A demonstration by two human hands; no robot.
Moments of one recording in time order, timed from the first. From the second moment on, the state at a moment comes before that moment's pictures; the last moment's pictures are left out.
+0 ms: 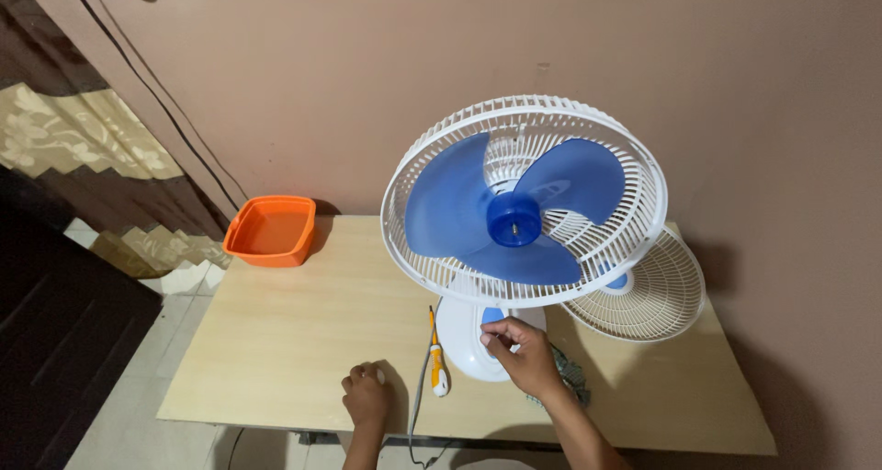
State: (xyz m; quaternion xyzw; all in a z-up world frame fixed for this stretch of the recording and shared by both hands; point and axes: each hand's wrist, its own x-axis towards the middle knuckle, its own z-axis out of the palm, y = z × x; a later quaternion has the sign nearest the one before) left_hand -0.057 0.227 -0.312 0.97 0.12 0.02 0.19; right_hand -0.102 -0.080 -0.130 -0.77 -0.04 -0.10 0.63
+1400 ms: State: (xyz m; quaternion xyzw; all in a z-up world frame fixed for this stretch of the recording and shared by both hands) left_hand -0.053 0.071 0.021 0.69 -0.32 0.24 0.60; right_hand -0.068 -0.098 -0.062 -0.49 -0.05 -0.31 0.81
